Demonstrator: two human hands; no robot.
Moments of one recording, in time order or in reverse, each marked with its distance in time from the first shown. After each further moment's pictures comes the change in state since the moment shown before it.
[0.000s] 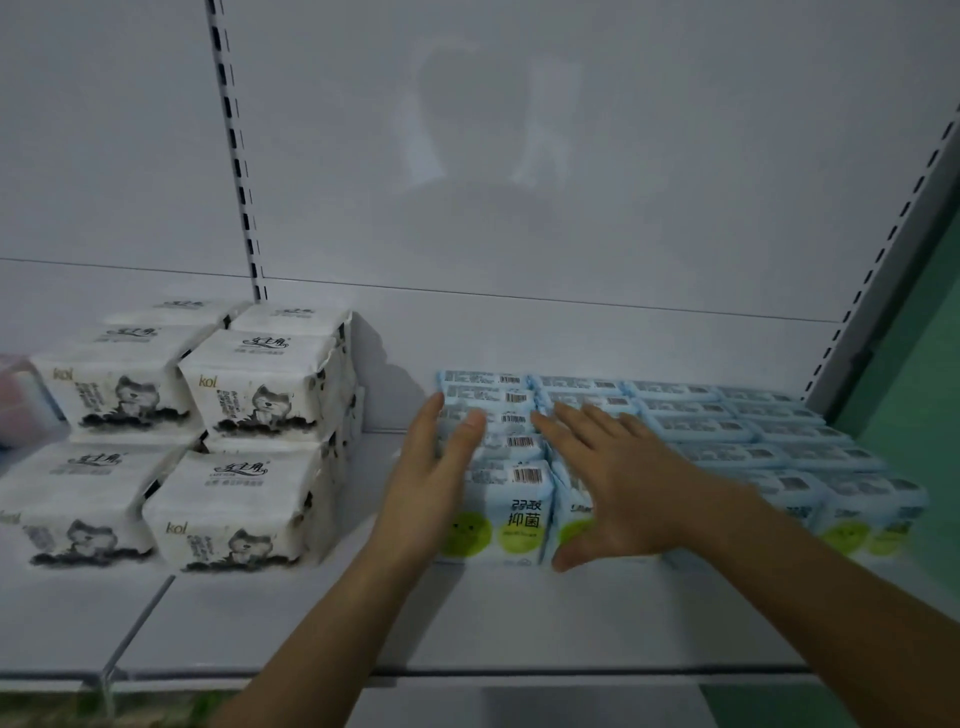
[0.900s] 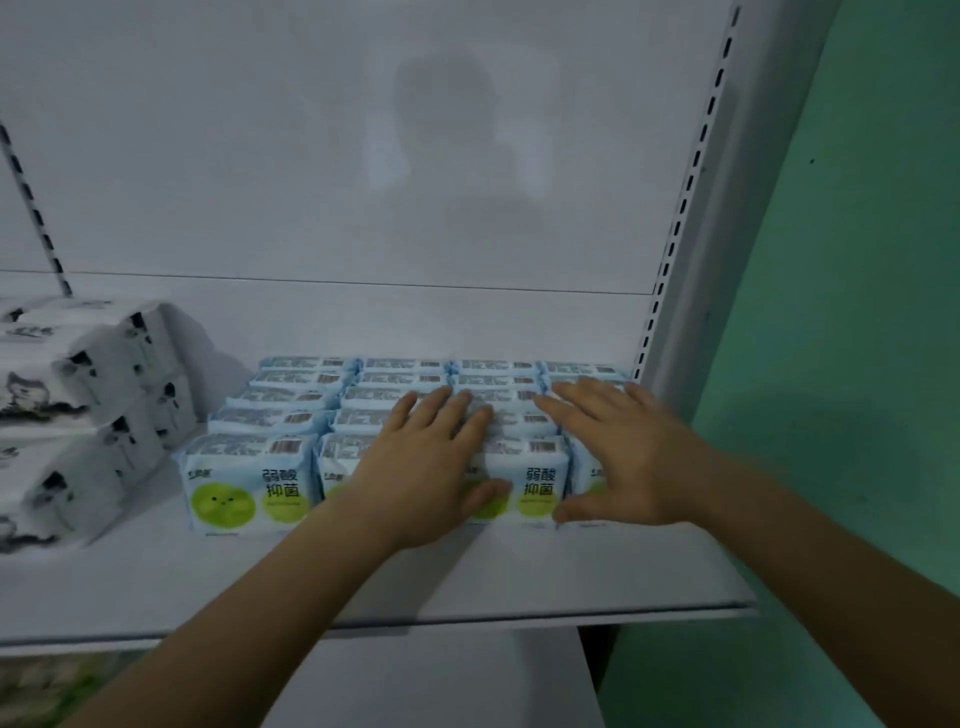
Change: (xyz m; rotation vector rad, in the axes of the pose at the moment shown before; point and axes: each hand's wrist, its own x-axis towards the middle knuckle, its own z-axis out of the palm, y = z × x) left_hand -0.014 0.034 0.179 1.562 -0.383 0.507; right_hand -0.122 0.180 0.041 0.024 0.069 0.040
